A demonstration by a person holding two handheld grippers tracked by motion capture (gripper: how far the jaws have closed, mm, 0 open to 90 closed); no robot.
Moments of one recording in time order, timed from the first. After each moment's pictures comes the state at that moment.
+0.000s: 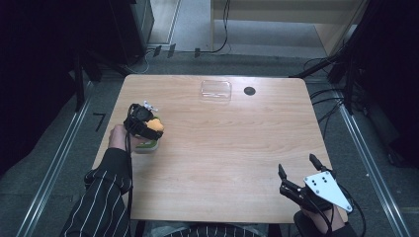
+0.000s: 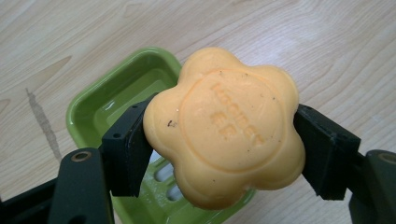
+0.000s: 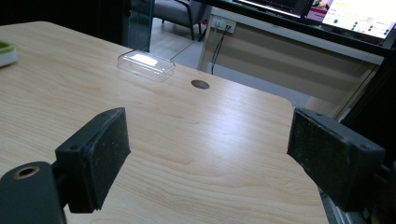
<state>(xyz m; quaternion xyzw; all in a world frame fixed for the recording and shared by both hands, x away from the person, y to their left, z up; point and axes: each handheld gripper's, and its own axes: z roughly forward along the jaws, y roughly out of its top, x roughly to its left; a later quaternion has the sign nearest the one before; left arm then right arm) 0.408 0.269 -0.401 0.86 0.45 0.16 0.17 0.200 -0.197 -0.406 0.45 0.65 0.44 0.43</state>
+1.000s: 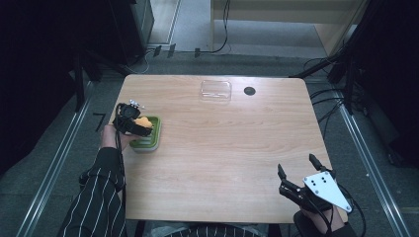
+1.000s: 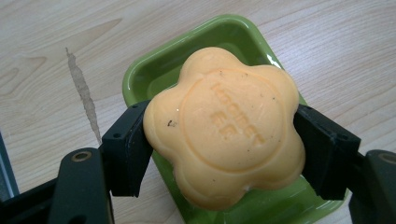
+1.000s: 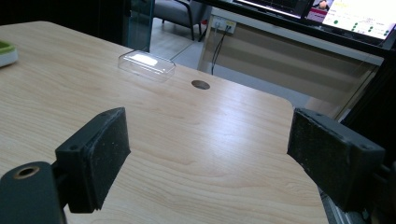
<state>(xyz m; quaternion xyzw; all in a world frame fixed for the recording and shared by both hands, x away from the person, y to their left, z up) 0.424 0.308 -0.419 0.83 0.50 0.16 0.17 0.199 -0.195 -0.405 0.44 0.65 0.44 0.43</state>
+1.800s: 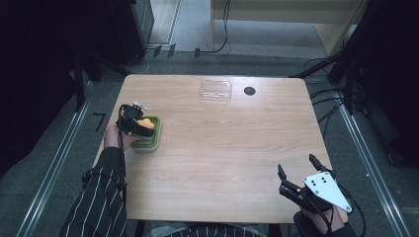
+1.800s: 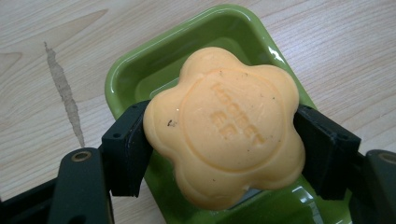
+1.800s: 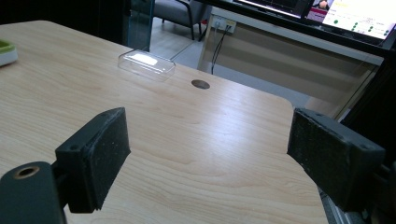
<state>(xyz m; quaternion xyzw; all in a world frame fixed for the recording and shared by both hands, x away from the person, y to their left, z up) 0.431 0.304 -0.432 0.83 0.51 0.15 0.17 0.199 -0.196 -0.405 0.44 0.65 0.44 0.43</state>
